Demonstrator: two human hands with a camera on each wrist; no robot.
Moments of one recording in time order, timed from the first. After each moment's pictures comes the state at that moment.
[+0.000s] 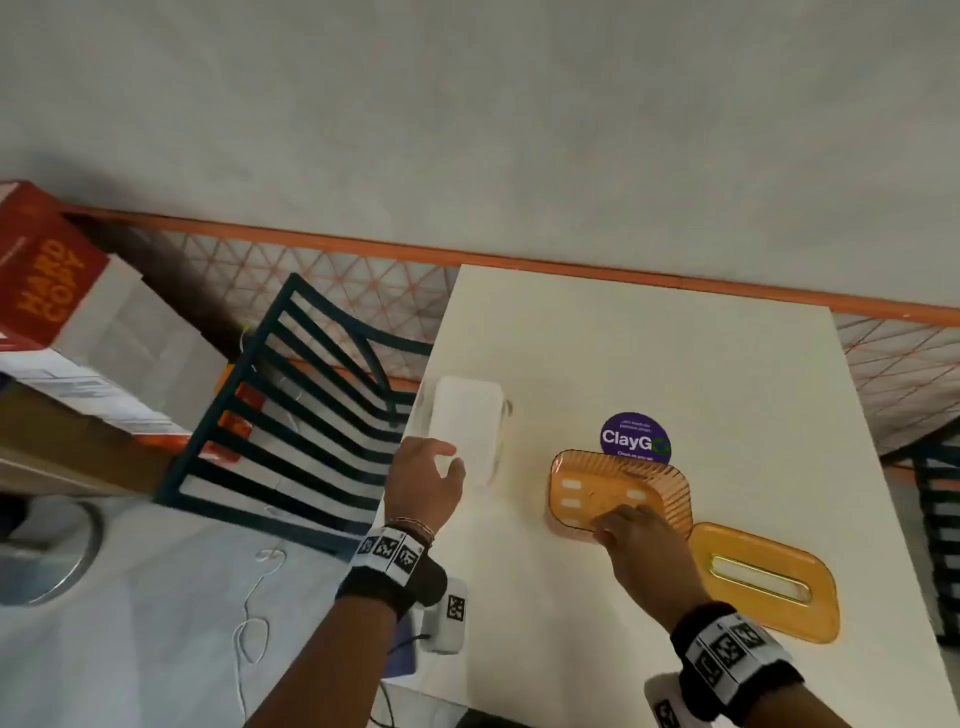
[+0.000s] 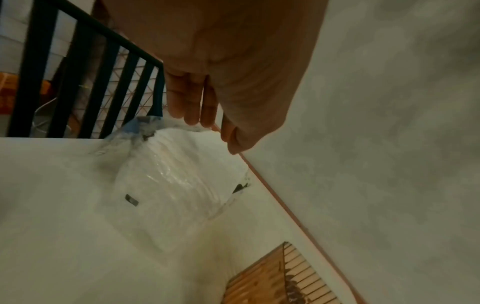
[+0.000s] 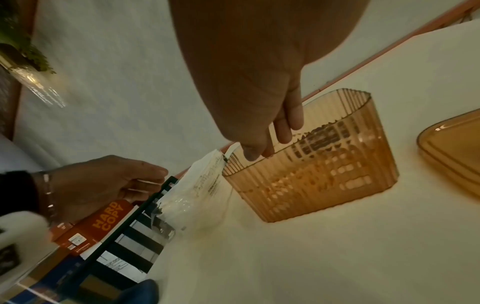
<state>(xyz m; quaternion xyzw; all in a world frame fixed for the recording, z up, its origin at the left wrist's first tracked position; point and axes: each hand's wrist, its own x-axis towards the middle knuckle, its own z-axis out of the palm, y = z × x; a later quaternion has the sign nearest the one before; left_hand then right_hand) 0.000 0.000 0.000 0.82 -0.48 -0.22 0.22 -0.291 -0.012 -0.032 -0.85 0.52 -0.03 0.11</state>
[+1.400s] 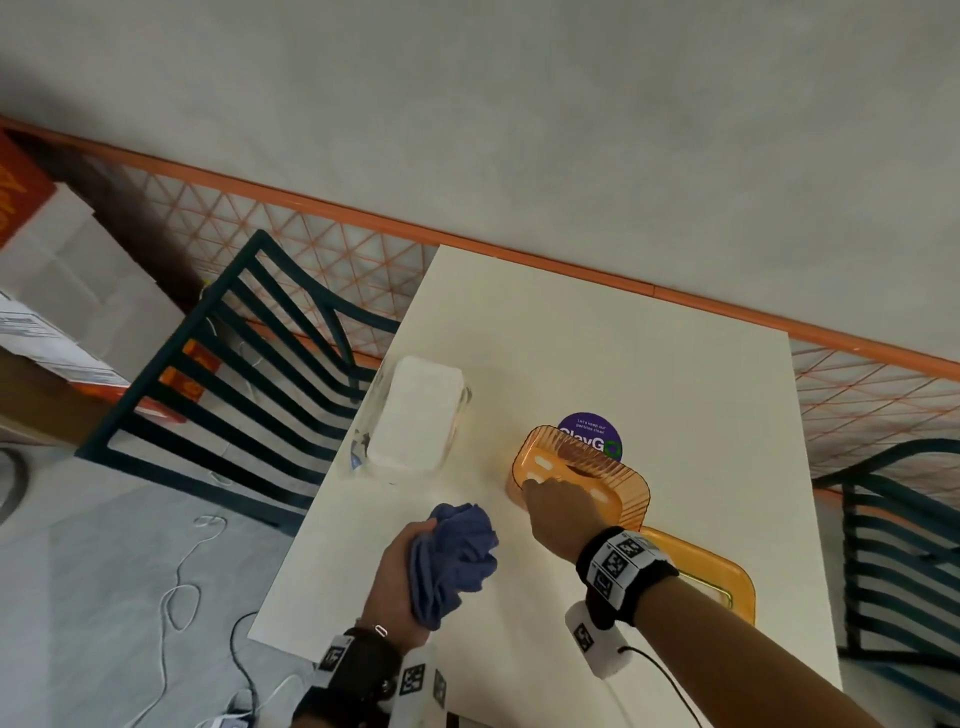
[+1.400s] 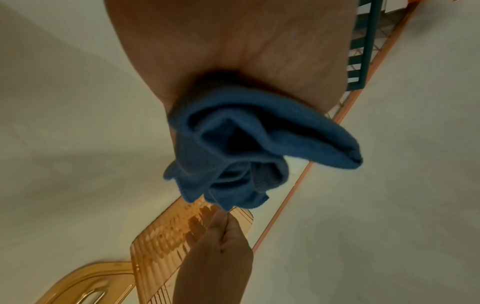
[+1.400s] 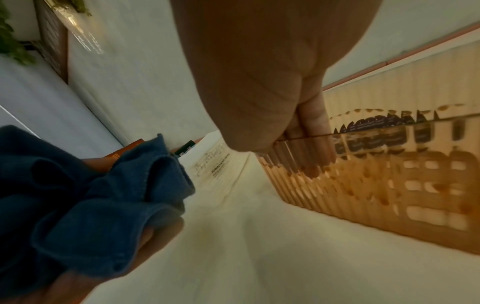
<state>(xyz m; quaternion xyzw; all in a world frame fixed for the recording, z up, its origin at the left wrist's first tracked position) -0.090 0.076 -0.040 0.34 0.14 -0.76 0.53 -0.259 -0.062 -0.009 -0.87 0.42 0.23 0.09</state>
